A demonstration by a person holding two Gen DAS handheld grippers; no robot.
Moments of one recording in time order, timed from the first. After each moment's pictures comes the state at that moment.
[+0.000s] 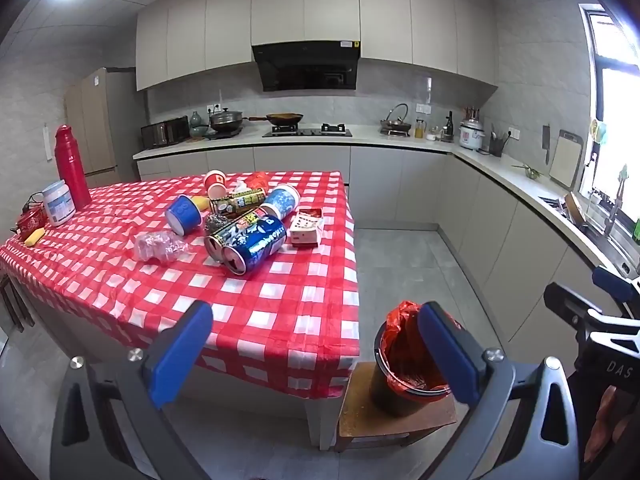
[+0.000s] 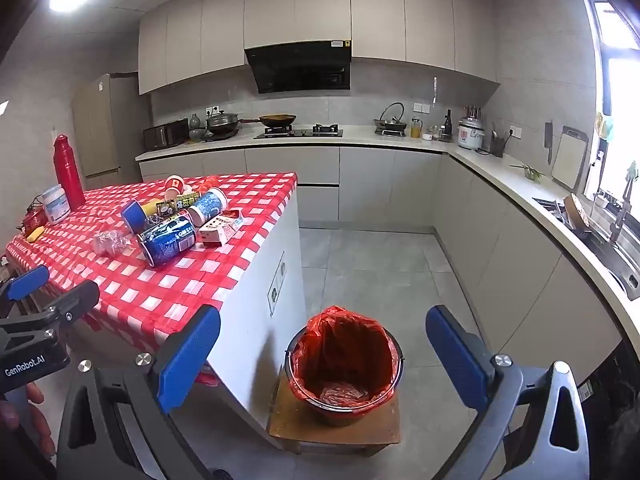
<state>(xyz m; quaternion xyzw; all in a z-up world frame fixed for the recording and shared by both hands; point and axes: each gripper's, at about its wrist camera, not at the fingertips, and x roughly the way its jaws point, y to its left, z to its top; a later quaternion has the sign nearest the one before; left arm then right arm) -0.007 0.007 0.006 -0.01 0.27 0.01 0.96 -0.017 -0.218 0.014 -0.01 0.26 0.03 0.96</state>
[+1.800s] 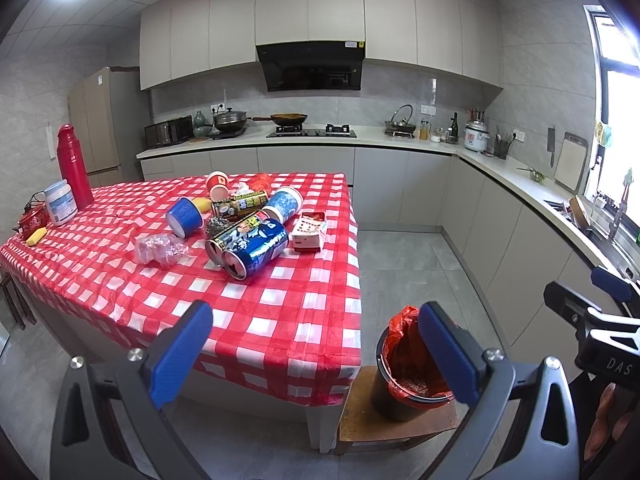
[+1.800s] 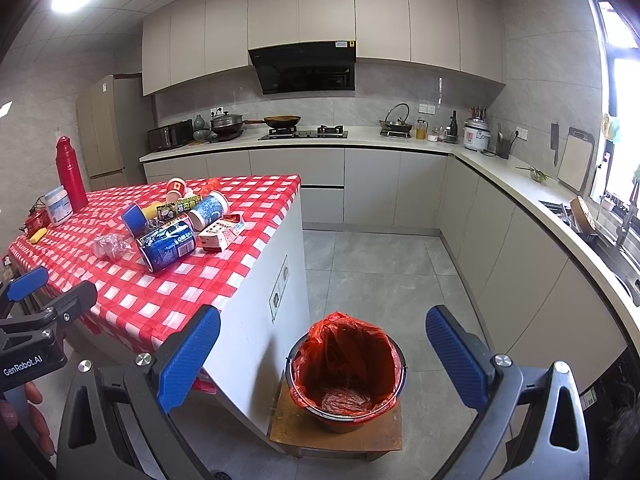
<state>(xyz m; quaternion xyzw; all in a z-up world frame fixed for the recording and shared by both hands) 0.005 0.003 0.008 -0.01 0.27 0.01 0.96 0.001 -0.222 0.013 -0.01 0.26 0.04 0.96</state>
